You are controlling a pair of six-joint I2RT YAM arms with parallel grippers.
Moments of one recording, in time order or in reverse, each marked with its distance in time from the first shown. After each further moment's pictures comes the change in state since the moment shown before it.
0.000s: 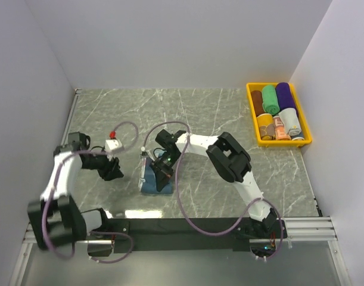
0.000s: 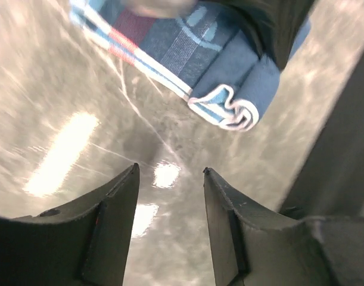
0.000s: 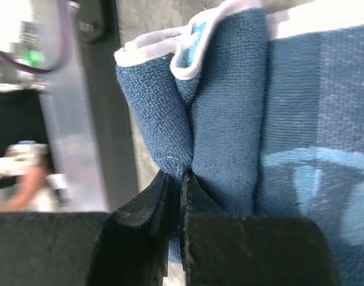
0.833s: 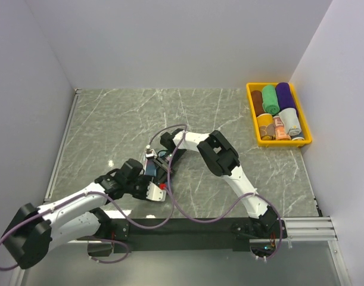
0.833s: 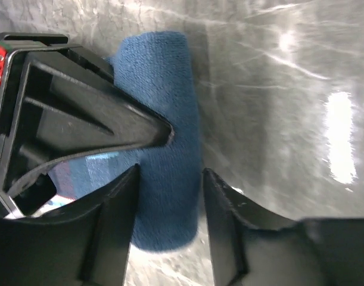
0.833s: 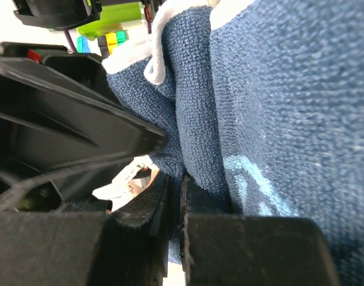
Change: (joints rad) left arm -0.962 -0.343 -0.443 0.689 -0.511 -0.068; right arm -0.079 0.299 0.268 -0.333 -0.335 0.060
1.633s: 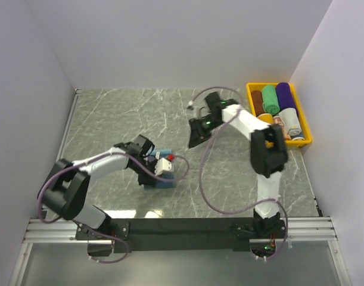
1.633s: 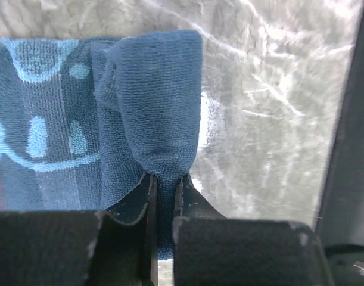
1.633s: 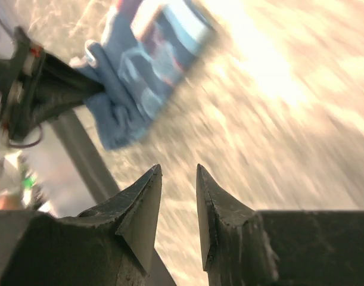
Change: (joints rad) left arm 0.135 0.512 0.386 -0.269 0.185 -0.150; right arm -0.354 -0.473 -0.207 0.182 0.501 0.084
